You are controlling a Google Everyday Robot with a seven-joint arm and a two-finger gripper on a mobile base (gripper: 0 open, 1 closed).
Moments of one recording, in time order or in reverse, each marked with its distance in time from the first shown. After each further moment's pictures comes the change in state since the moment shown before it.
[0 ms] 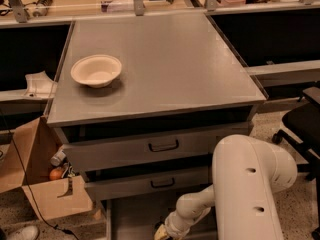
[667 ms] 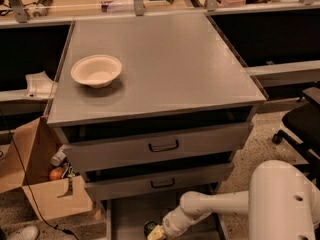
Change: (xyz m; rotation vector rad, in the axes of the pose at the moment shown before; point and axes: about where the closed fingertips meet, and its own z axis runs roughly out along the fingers) arm 0.006 0.033 -0.003 -0.221 0.037 -0.236
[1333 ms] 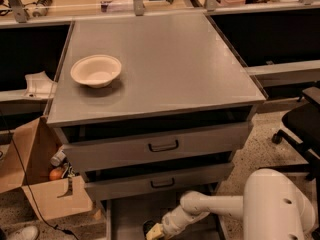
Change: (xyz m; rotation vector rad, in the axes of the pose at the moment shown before) arm -0.017 -0.016 0.025 -0.069 0.015 0.041
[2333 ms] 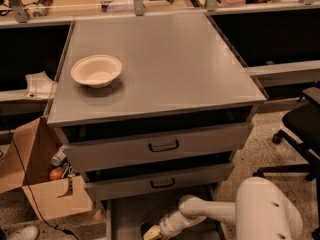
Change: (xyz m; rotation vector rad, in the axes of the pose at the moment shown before) arm -0.015 -0.018 0.040 -0.051 -0.020 0.036
